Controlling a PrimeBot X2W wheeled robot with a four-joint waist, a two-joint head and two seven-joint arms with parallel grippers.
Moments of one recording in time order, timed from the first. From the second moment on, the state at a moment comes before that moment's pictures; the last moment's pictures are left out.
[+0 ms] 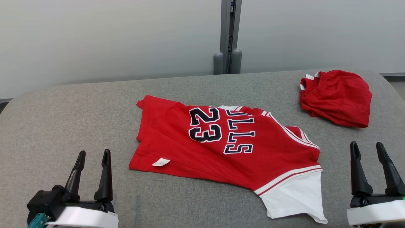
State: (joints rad) left arm 0.01 0.10 0.00 0.14 -0.36 -0.10 -0.26; right arm 0.05 -0.09 -0.09 -0.04 0.32 0.13 -0.17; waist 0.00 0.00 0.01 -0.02
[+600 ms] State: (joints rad) left arm 0.01 0.11 -0.02 0.15 -0.36 -0.10 -0.26; right arm 0.00 -0.09 -0.06 0.11 0.32 0.13 -0.23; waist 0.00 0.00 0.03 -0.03
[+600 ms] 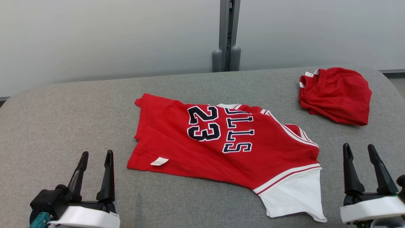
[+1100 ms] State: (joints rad) left arm 0.01 0.12 -0.03 0.14 -0.37 -0.09 -0.24; right arm -0.01 -0.09 -0.05 0.13 0.31 0.13 -0.23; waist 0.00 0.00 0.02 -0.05
